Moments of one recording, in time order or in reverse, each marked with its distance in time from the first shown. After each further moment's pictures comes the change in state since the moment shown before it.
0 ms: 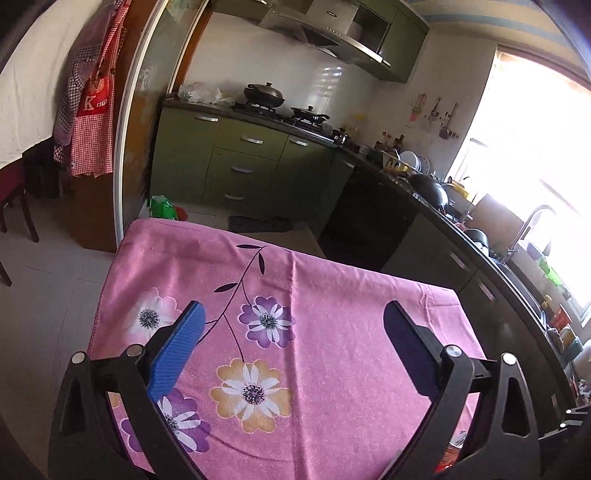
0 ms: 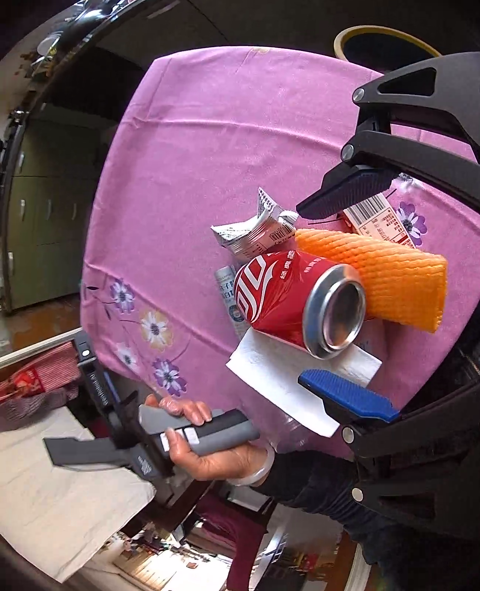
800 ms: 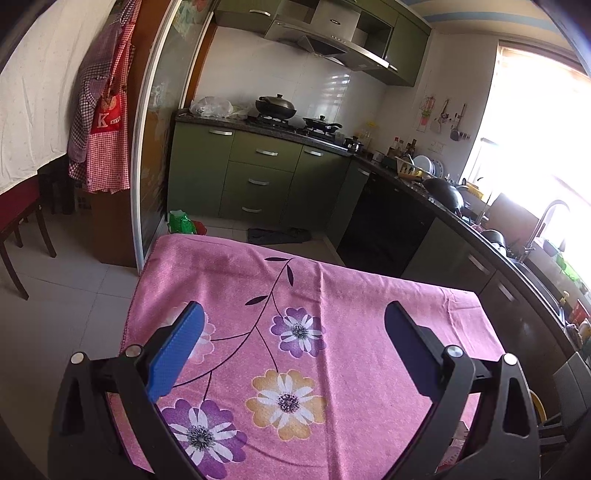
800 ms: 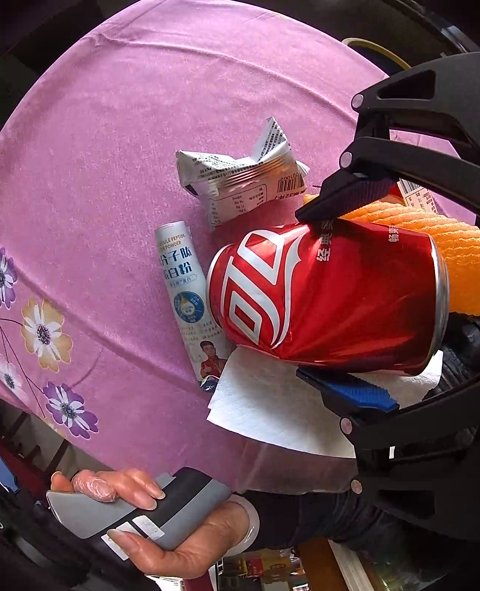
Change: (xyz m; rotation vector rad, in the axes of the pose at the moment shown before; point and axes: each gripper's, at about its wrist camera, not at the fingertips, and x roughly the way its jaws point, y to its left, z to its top) left arm -0.009 0.014 0.000 0.041 -0.042 0.072; right arm 0.116 0.019 0.038 -0.037 0.463 -0.038
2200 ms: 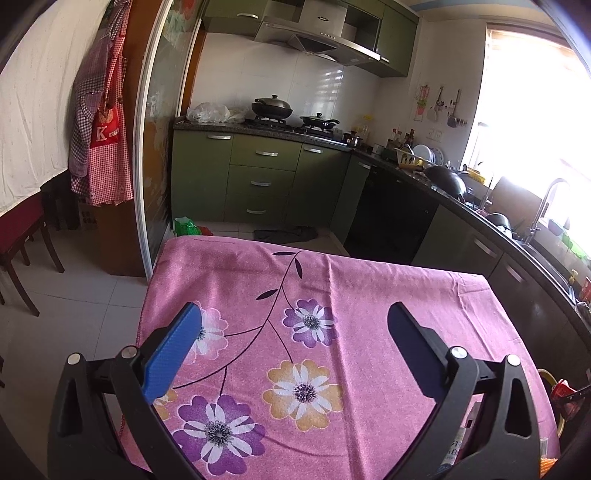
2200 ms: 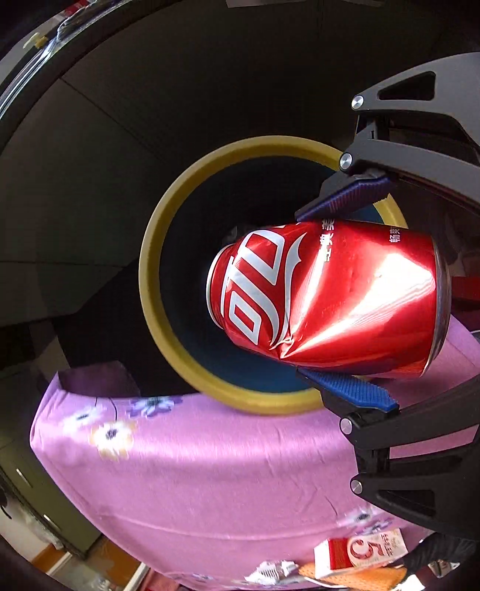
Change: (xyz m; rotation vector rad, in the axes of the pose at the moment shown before) left arm -0.007 0.000 -0.009 0.070 -0.005 0.027; right arm 0.001 -0.355 -0.276 0.813 -0.323 -0.122
